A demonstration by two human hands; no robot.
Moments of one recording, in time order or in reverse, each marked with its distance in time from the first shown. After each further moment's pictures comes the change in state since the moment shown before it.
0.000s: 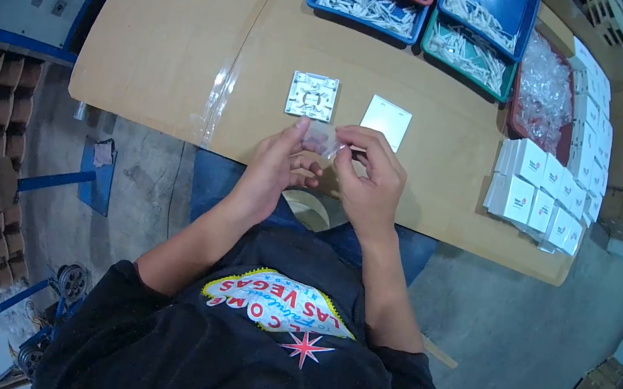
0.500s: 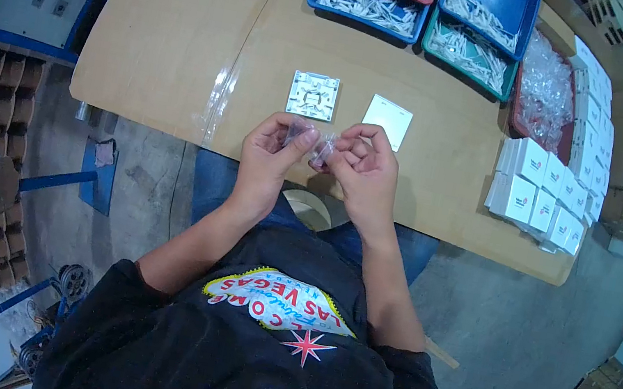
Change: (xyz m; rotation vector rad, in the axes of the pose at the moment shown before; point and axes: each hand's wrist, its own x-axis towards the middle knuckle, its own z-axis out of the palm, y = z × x) left_hand 0.010 -0.017 -0.003 0.115 -0.002 0.542; right_hand 0.000 0.000 -0.002 0.616 -0.183 0.414
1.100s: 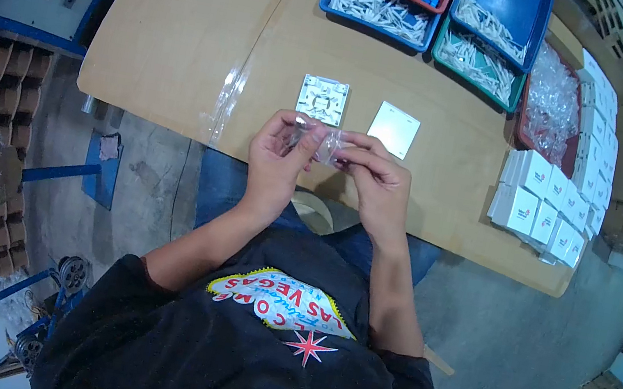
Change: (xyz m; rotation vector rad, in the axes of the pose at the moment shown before) left_hand 0.000 0.009 0.012 0.061 0.081 0.041; right_hand 0.002 0.001 -0.013 -0.189 -0.021 -0.101
